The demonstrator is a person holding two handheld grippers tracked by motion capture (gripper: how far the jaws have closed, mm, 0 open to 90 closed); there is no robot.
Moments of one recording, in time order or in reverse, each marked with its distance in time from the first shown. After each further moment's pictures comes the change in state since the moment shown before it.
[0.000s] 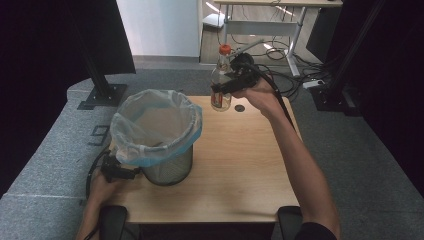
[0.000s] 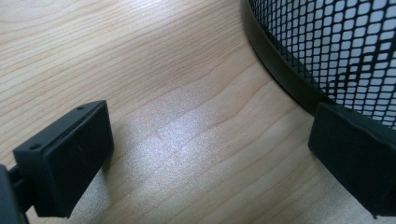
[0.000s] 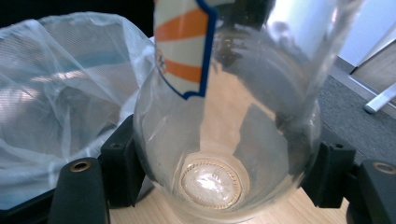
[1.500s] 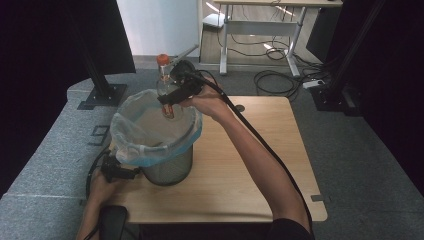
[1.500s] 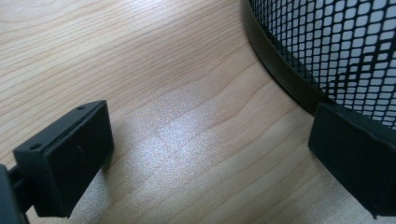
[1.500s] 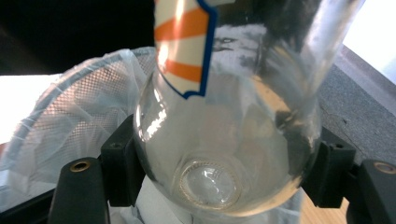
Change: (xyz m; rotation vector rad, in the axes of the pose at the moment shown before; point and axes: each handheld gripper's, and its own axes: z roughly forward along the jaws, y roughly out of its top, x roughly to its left) left arm 0.000 0.000 0.000 -0.001 0.003 0.000; right arm 0.100 0.054 0.079 0.014 0.159 -0.148
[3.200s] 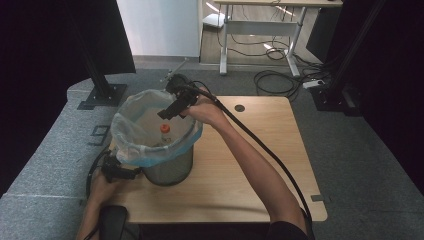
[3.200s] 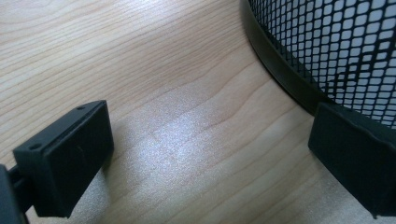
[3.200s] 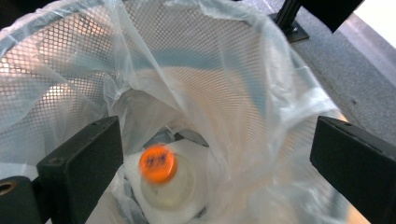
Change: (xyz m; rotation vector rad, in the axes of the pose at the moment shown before) left arm -0.001 0.001 0.001 0.000 -0.004 0.004; right arm -0.002 -0.021 0.034 0.108 0.015 -0.027
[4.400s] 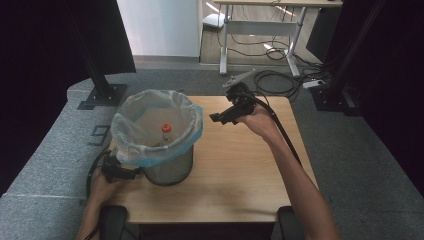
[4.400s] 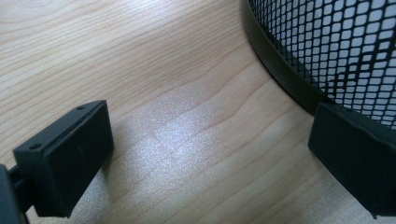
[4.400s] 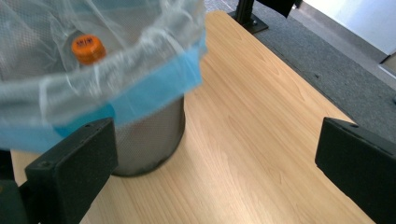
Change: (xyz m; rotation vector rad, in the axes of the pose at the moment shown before) left arm 0.000 0.000 0.000 0.001 0.001 -0.002; right arm -0.048 -0.118 -0.081 -0.076 -0.104 0.142
